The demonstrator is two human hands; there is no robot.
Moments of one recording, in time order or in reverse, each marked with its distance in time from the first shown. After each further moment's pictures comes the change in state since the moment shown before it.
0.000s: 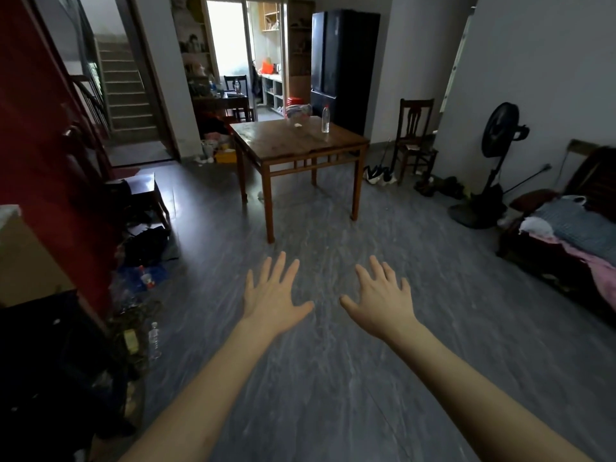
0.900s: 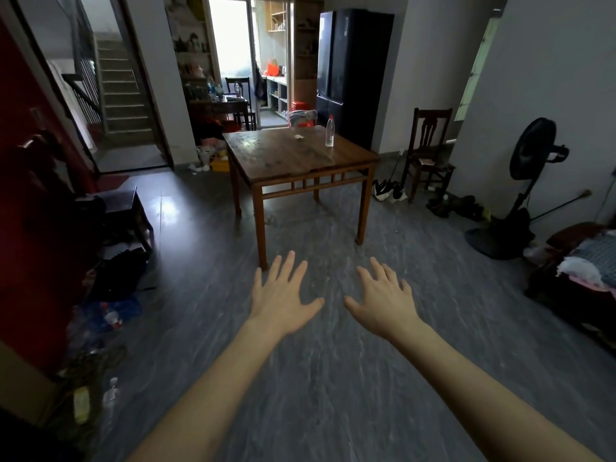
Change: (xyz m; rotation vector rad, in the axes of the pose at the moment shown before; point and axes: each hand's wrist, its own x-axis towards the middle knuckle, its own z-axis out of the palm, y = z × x) left_hand 0.352 0.010 -0.005 -0.031 0.023 -0.003; right_hand 0.355 0.039 -0.017 0.000 -0.043 -0.041
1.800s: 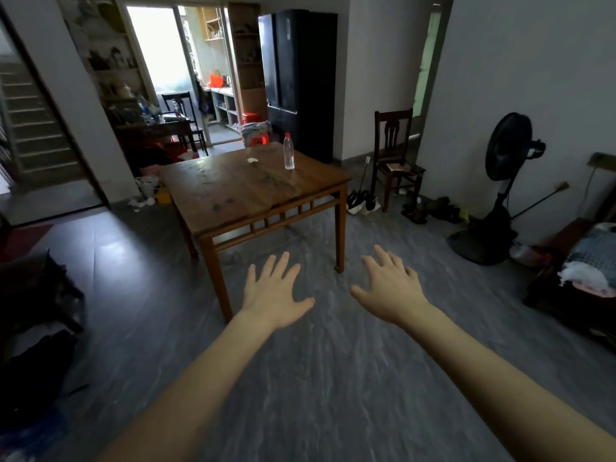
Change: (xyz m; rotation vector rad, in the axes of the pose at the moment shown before) left_hand 0.405 -0.003 -0.021 0.148 -0.119 0.171; right_hand 0.365 0.065 -0.054 0.056 0.051 0.140
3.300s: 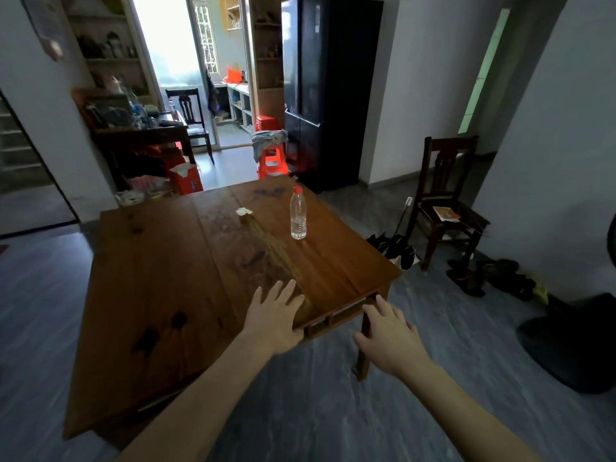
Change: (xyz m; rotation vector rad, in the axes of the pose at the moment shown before) left_hand 0.739 -0.141 -0.051 0.111 -0.160 0.061; right_hand 0.740 0.009 0.013 0.095 -0.184 -0.032
